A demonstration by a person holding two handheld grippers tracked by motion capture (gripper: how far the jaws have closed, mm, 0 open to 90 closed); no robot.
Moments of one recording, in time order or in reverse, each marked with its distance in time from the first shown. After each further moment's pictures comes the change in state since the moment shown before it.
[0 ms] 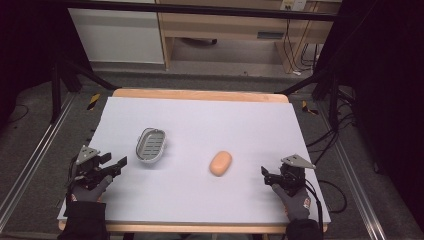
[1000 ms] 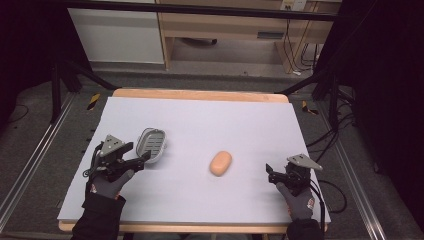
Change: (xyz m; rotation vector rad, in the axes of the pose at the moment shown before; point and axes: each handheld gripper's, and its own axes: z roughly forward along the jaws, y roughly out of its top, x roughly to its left) left arm -0.067 0.044 0.007 -0.046 -0.107 0.122; right arm -0.008 0.003 -0.009 -0.046 -0.041 0.030
